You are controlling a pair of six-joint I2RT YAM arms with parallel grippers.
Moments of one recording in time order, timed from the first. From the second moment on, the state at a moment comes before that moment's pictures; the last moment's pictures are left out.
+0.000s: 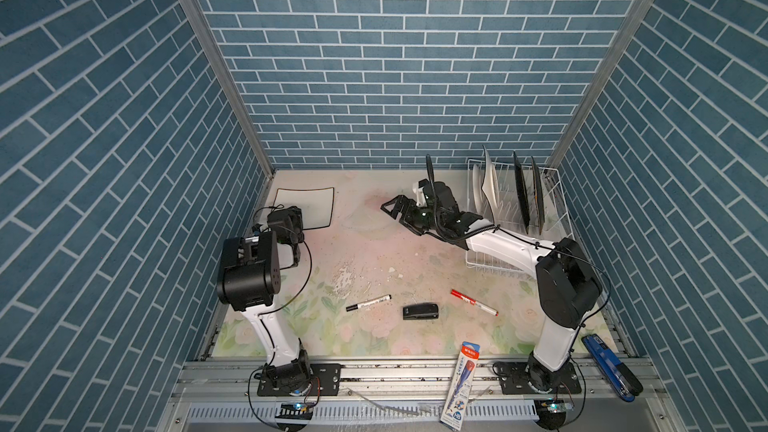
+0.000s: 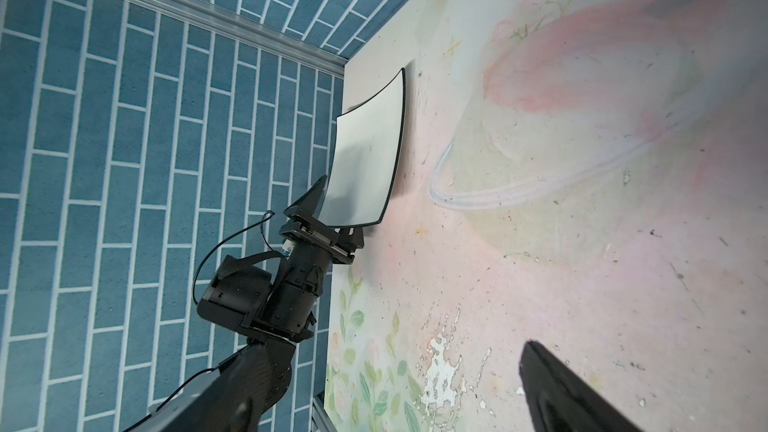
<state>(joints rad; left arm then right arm) 0.21 1.89 0.77 0.69 0.03 -1.44 0.76 1.81 1.33 0.02 -0.31 1.04</state>
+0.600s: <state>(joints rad) 0.23 1.82 0.73 0.57 0.03 -1.41 0.76 1.75 1.29 -0.01 -0.28 1.04</state>
